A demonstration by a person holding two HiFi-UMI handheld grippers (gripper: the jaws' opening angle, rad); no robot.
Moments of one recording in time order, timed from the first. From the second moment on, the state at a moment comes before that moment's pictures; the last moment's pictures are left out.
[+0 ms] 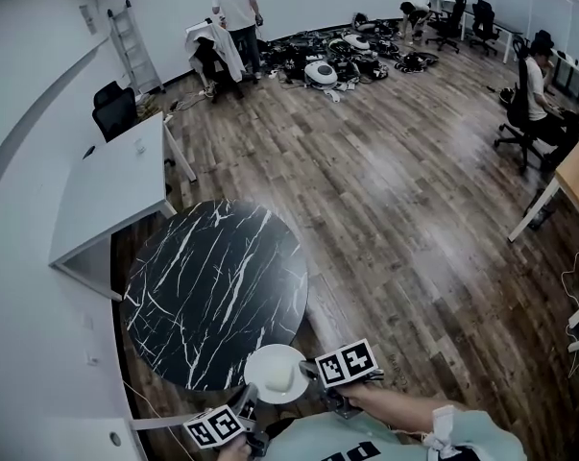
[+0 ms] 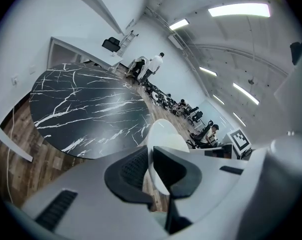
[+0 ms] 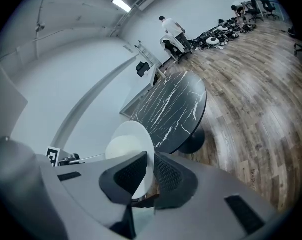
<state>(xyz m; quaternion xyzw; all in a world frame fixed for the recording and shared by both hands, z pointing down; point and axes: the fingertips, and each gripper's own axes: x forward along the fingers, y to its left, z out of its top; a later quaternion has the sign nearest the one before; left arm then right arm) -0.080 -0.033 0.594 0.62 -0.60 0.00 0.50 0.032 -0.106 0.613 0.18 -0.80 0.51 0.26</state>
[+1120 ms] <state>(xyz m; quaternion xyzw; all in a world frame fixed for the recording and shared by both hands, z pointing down) -0.178 -0.103 0.617 0.64 -0.56 -0.01 0.52 -0.059 -0.168 0.626 0.24 -0.78 0.50 0.28</state>
